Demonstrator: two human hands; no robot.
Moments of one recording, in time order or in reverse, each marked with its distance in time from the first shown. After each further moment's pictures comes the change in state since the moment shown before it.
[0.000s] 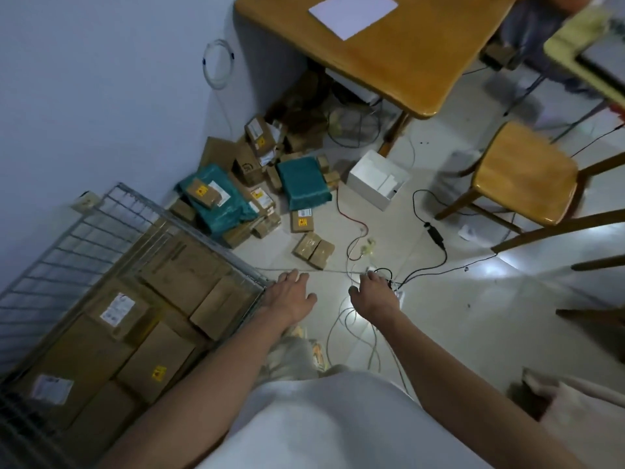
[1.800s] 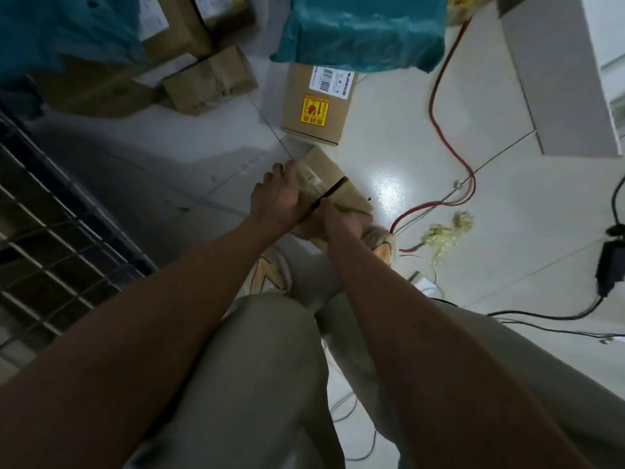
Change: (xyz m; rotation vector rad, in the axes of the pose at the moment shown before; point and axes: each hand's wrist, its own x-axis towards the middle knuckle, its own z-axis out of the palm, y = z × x) left_hand 0.727 -0.146 0.318 -0.318 0.050 -0.363; right_hand 0.716 0.031 0.379 0.864 -0.288 0.804
